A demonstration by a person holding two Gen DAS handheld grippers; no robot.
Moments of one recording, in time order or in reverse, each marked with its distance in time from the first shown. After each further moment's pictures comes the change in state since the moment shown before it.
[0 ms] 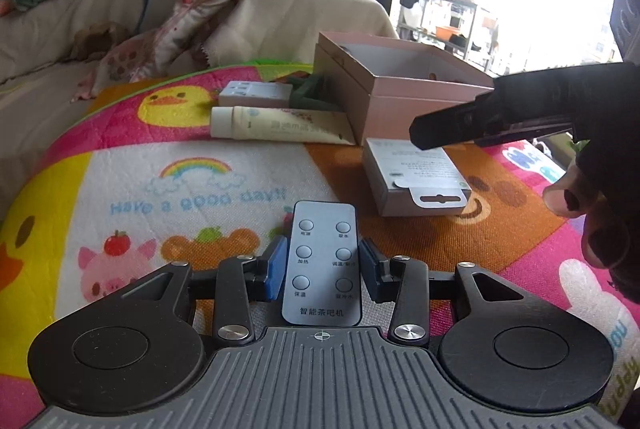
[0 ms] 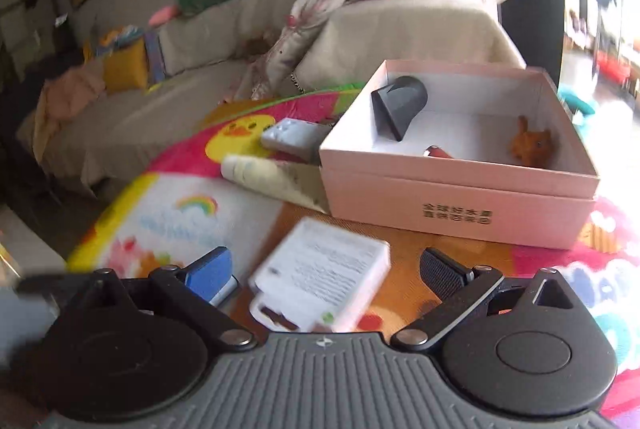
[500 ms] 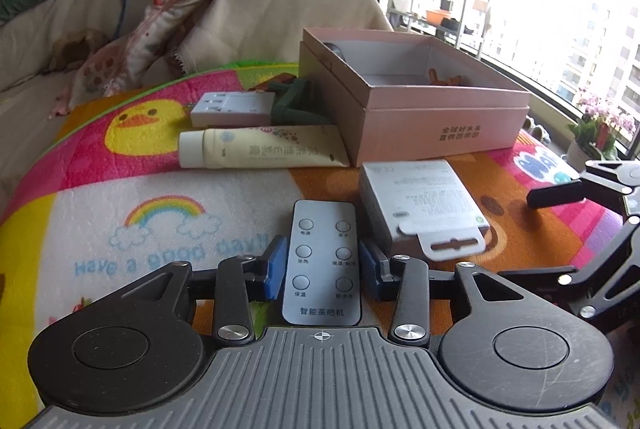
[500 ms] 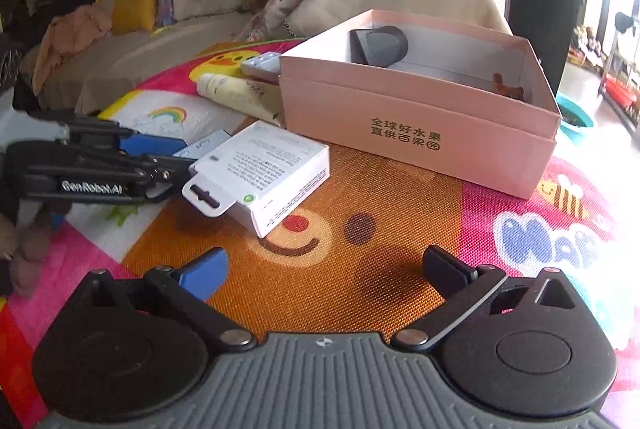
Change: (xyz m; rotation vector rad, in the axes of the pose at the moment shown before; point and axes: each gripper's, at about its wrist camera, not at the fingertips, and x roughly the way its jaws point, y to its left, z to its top) left arm 0.034 -0.006 0.029 0.062 0.043 -0.011; right arm -0.006 -0.028 -0.049 -0.204 0.081 -0.066
